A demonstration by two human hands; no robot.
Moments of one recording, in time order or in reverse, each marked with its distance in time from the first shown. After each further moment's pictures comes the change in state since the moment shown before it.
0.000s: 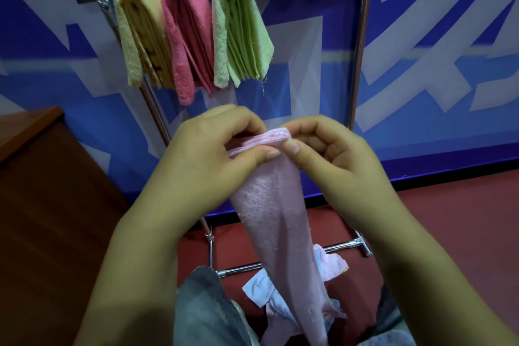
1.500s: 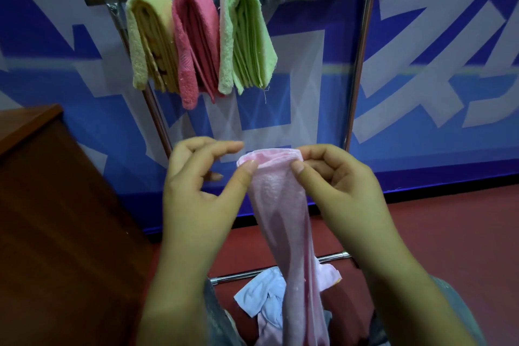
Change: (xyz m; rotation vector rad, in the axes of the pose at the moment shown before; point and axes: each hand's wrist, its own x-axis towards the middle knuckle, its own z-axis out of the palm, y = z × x) left_hand -0.041 -0.004 0.029 -0.324 0.432 -0.294; right_hand -0.016 0.004 0.009 -0.097 0.206 0.179
